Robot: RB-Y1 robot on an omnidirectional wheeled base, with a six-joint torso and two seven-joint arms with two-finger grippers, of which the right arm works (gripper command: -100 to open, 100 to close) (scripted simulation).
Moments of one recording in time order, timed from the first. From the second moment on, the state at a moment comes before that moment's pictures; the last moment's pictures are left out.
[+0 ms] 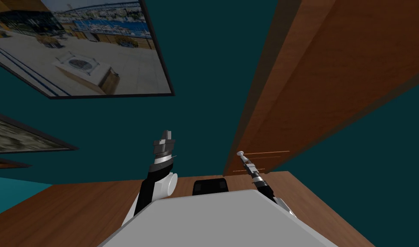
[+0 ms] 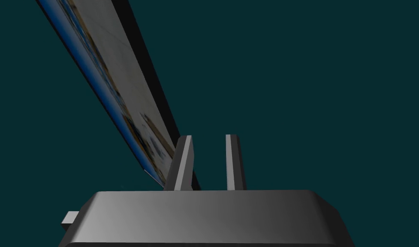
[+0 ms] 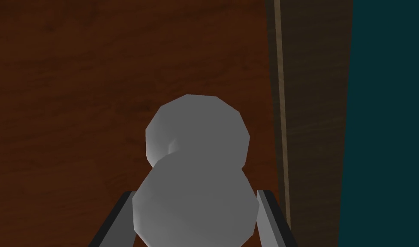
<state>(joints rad) 0.17 -0.22 -0.50 -0.72 0.58 -1.15 0.81</state>
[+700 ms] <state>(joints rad) 0.13 -0.22 -0.50 -0.68 0.53 -1.14 0.63</state>
